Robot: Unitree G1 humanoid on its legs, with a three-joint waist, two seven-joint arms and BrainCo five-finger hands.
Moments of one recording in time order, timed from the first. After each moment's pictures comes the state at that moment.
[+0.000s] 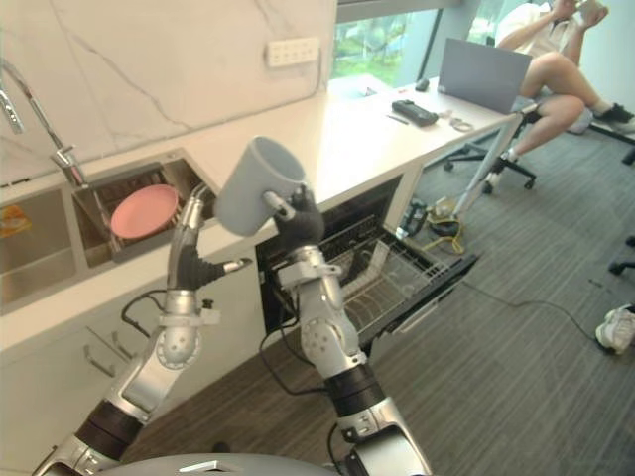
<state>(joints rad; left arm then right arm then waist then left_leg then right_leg) -0.12 0.18 -0.36 0.02 0.54 -0.19 0.66 -0.29 -0.05 0.21 -0.03 1.00 -0.25 0.08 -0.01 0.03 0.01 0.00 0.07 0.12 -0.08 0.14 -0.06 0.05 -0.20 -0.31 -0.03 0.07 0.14</state>
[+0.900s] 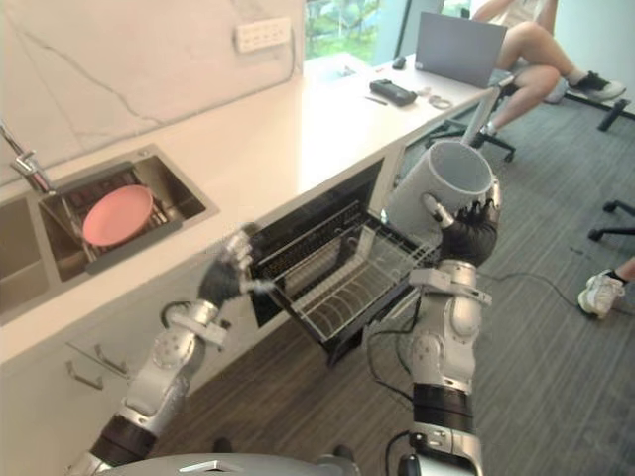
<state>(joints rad) 0.00 0.08 -0.45 0.06 -0.29 -0.08 -0.14 -0.18 -0.30 -0.33 0.06 0.52 -0.28 0.01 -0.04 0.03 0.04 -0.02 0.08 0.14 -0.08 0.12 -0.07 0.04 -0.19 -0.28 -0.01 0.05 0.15</state>
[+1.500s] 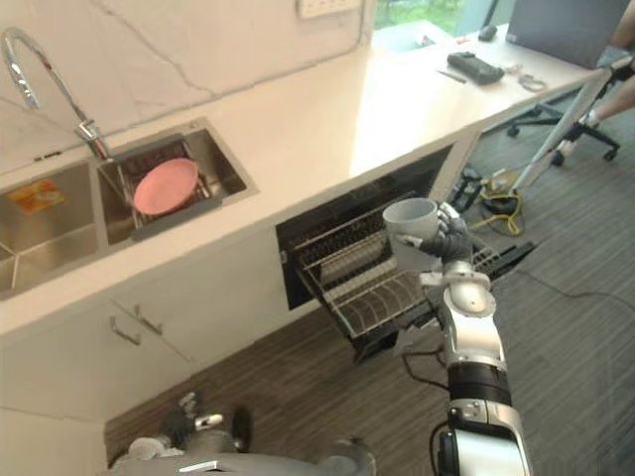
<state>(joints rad) 0.26 0.09 -0.11 0.69 -0.14 0.00 -0.11 -0.29 -0.49 -0.25 0.35 0.11 0.05 0.01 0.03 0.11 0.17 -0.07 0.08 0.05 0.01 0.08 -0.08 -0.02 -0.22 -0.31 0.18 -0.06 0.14</state>
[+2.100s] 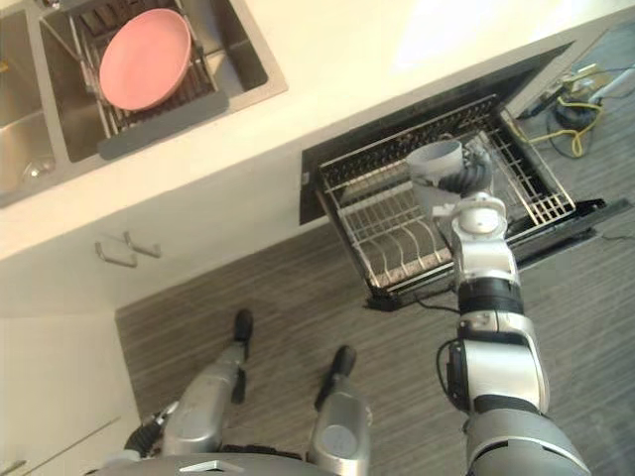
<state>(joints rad) 0.22 0.11 0.03 0.84 -0.10 0.03 -0.02 -0.76 -0.64 -0.10 0.67 0.03 0.11 -0.12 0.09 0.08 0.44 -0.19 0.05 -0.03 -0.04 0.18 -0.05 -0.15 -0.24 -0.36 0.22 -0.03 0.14</state>
